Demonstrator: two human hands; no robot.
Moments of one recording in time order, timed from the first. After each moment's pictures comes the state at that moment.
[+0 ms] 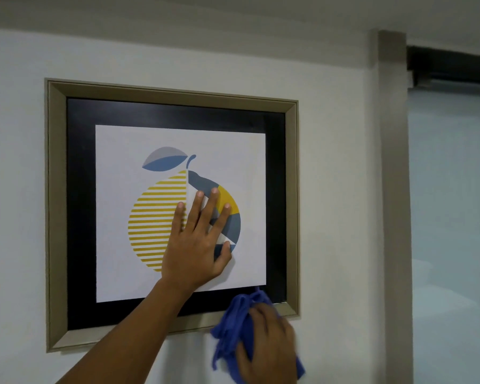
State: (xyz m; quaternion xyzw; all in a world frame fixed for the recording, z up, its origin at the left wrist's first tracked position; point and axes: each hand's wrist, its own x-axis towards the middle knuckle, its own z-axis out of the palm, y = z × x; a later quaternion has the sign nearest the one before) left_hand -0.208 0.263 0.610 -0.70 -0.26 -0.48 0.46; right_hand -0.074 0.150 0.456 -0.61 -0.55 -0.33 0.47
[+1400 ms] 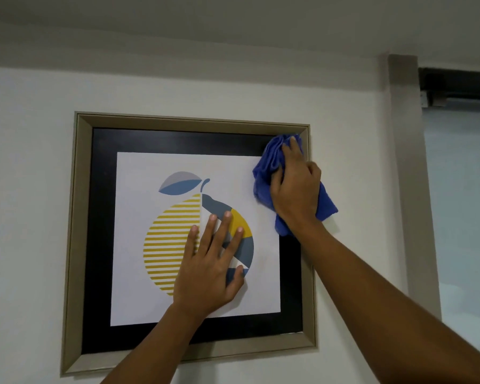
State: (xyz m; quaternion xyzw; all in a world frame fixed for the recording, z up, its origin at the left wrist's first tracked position) left_hand -0.211 0.265 0.611 -0.71 -0.27 -0.47 0.44; right_hand -0.030 0.186 0.759 -0.47 -0.50 -0.41 0.60
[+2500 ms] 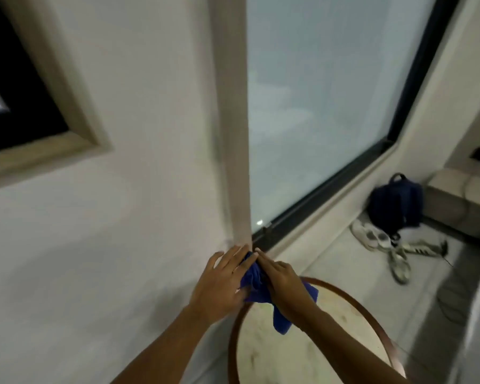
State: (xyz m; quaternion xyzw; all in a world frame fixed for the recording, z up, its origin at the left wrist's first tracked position) left_hand 0.005 0.067 0.211 -0.99 -0.05 -0.14 -0.02; right_hand 0.127 -0.084 0.198 -0.81 -0.48 0.08 0.31
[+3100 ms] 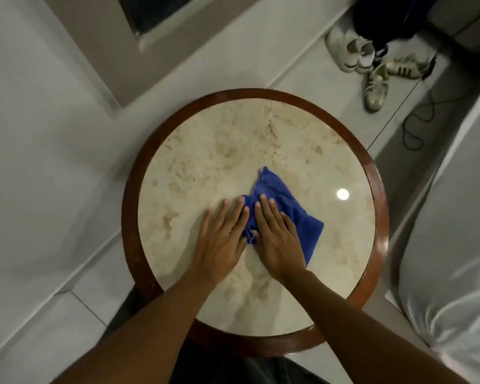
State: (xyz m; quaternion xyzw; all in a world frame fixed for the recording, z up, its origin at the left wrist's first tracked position) left_hand 0.053 -0.088 -0.291 -0.99 -0.07 0.10 -0.09; right_hand 0.139 -0.235 -0.288 -0.91 -0.37 0.17 0.08
